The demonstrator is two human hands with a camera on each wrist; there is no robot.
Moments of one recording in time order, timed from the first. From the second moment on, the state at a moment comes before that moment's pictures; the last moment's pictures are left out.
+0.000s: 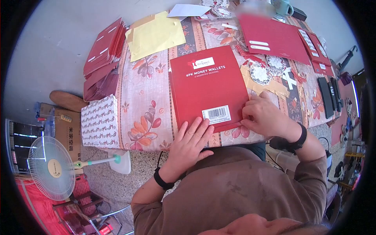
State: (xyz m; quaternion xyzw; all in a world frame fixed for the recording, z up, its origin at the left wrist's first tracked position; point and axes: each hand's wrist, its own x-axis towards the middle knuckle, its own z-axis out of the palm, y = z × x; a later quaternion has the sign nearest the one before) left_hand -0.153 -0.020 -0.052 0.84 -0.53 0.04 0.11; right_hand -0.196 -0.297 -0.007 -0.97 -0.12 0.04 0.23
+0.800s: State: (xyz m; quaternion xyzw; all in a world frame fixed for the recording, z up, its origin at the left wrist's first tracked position) left_hand -0.152 -0.018 -0.053 0.84 -0.53 0.03 0.11; right_hand -0.235 -0.256 -0.041 -0.96 -0.27 -0.01 0.02
